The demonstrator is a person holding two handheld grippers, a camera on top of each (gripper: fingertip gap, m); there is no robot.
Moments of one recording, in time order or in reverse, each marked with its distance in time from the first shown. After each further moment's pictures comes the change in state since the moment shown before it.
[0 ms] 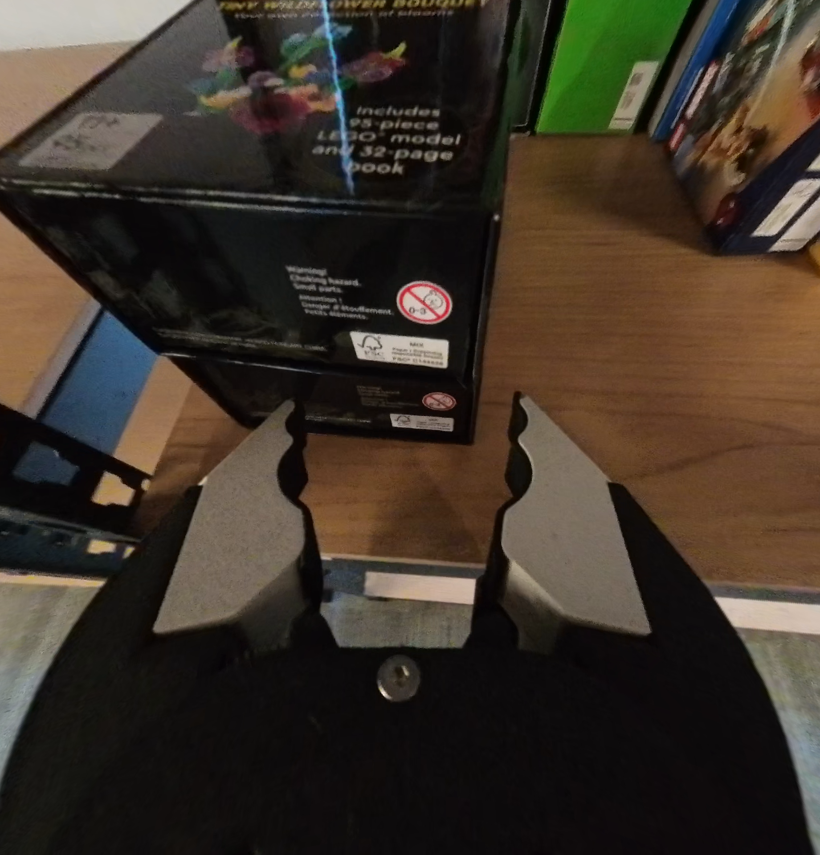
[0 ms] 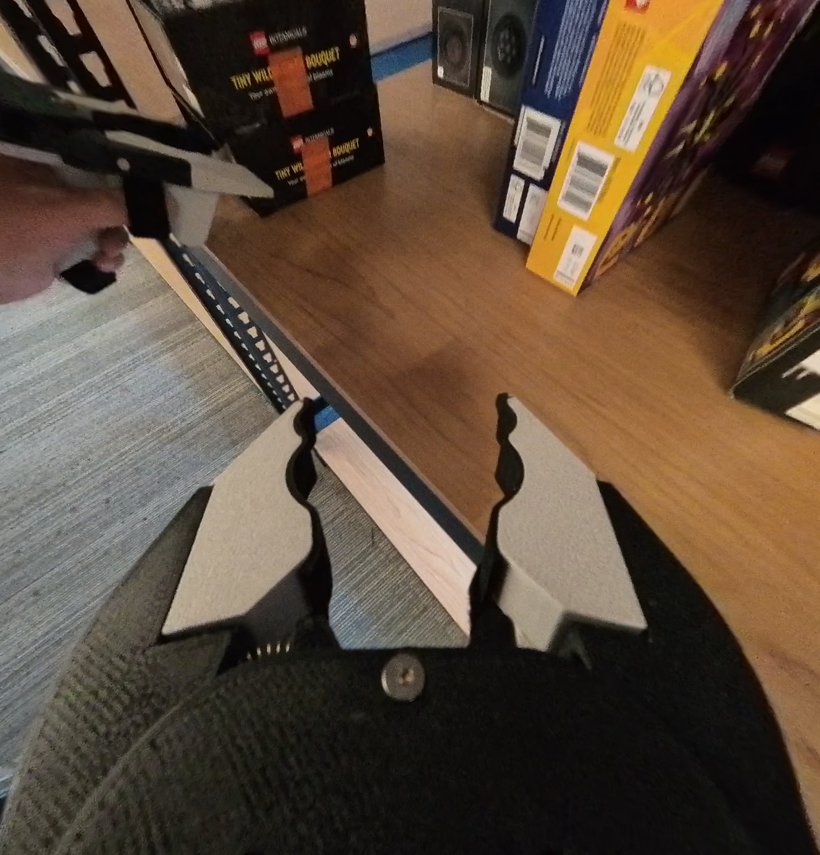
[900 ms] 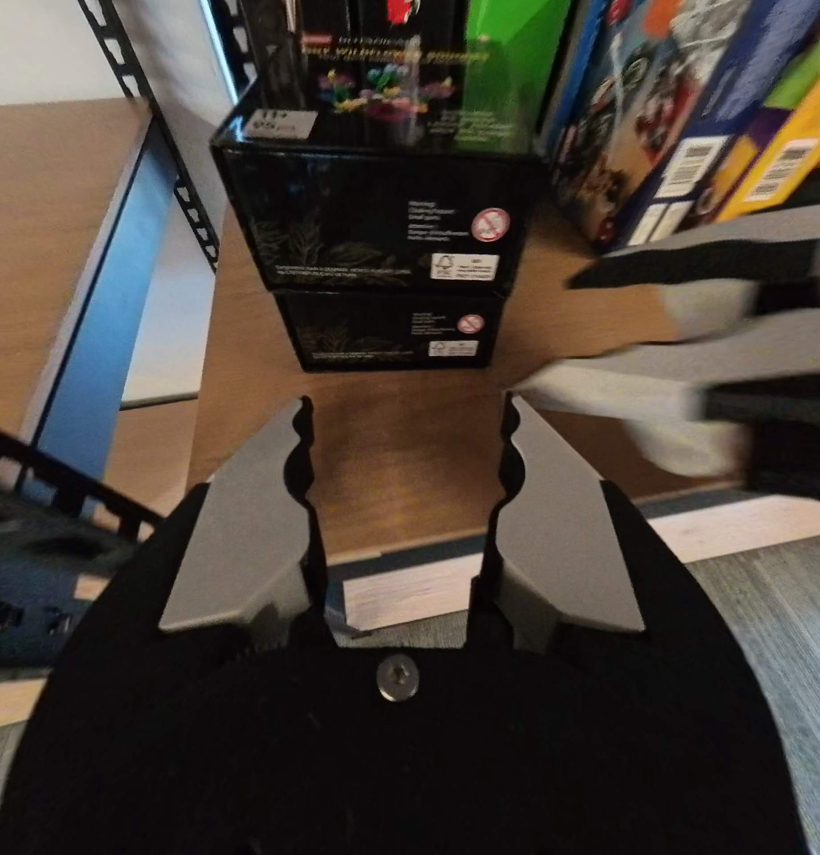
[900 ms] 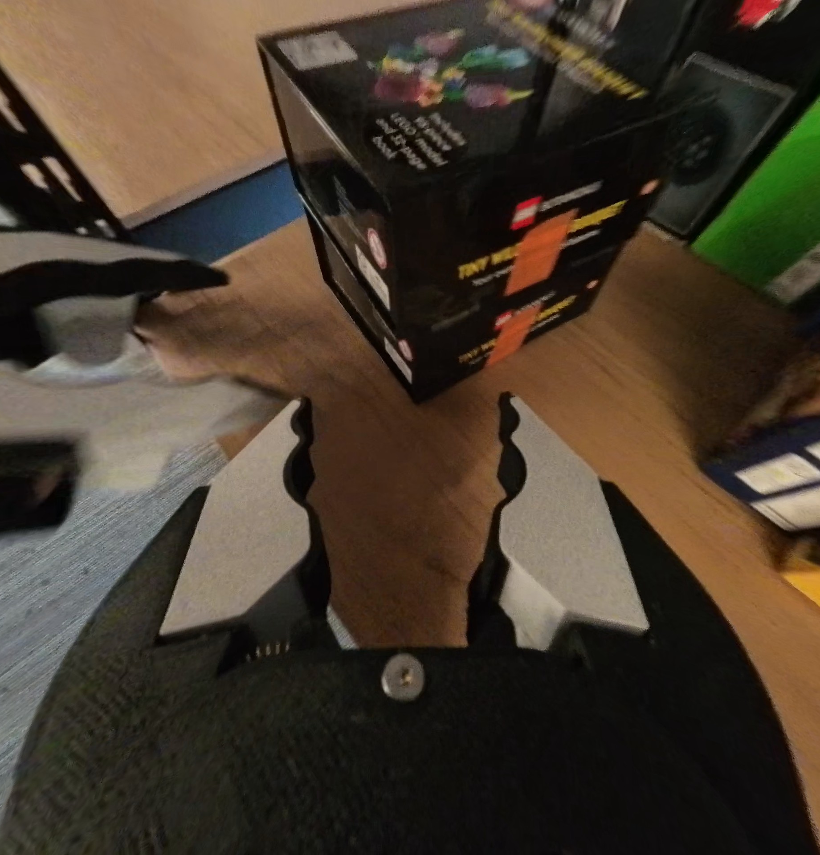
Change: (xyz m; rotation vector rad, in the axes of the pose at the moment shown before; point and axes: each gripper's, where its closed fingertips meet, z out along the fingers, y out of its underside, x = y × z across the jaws) left arm -0.011 -0.014 -0.014 0.071 0.268 0.067; right arm -0.084 -0.090 0.189 -0.067 0.030 -0.037
